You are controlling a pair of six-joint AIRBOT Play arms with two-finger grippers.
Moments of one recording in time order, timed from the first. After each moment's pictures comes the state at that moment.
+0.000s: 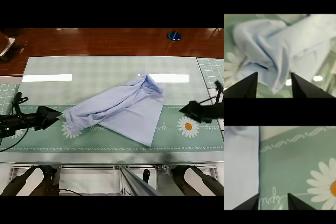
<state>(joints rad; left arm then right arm) 0.46 -0.96 0.46 0.59 -1.23 -1.13 -0.48 -0.99 0.65 -1.02 1.14 1.33</state>
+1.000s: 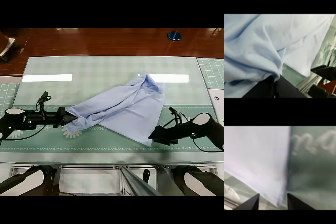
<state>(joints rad) 0.23 -1.22 0.49 0.46 -1.12 -0.98 -0.06 -1.09 0.42 -0.89 1.13 1.41</state>
